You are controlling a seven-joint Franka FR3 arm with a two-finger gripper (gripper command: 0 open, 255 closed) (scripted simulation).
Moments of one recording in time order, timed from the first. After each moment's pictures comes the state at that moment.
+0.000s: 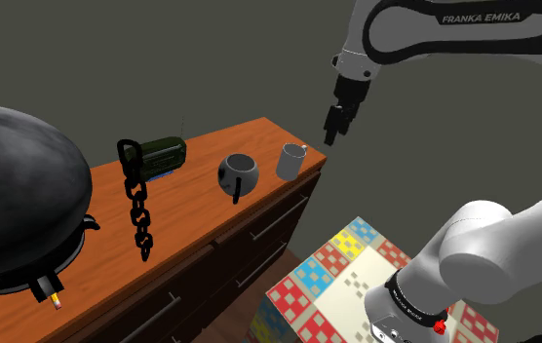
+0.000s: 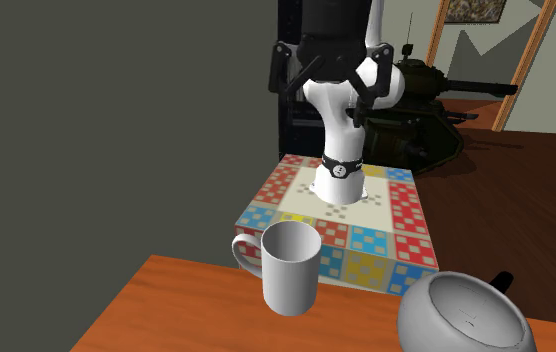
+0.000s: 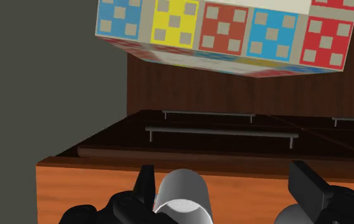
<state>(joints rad) 0.06 -0.49 -0.07 -2.36 -0.07 1.75 -0.17</state>
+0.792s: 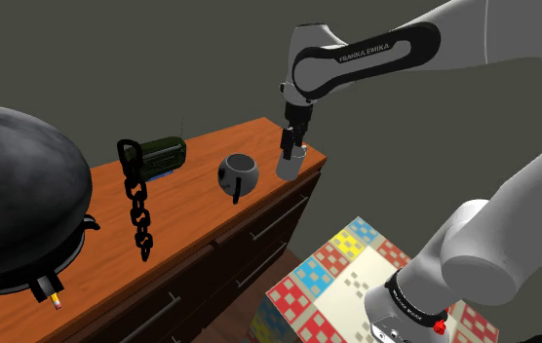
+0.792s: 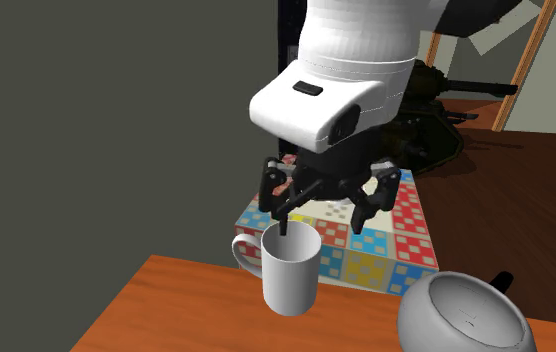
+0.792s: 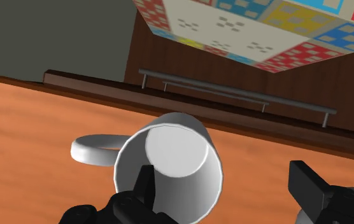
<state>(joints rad) 0.10 -0.06 -0.06 -2.22 -0.09 2.00 -0.27</state>
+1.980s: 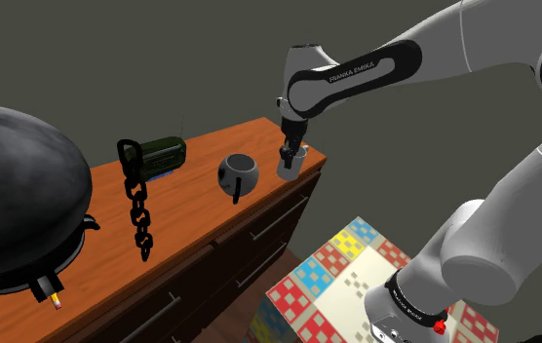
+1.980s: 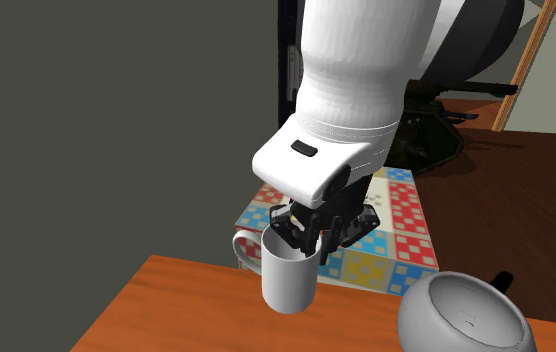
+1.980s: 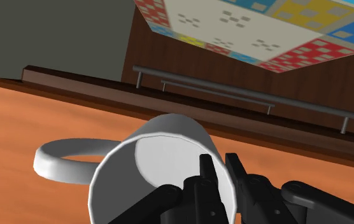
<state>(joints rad) 0.10 -0.01 -0.06 -2.27 -0.09 2.11 -0.27</state>
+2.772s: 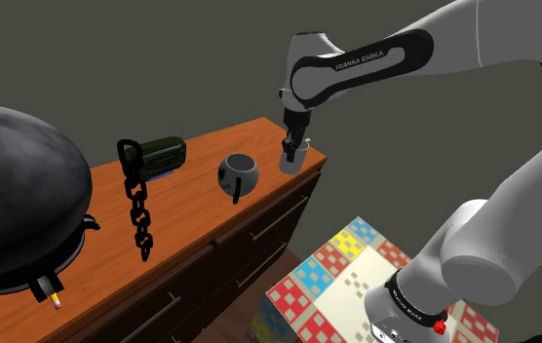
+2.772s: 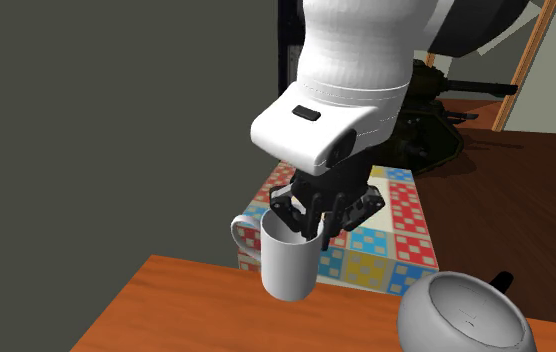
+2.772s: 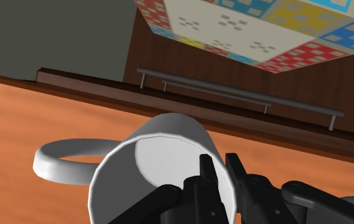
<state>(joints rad) 0.10 -0.04 -0.06 -2.24 -0.09 2.04 -0.27</state>
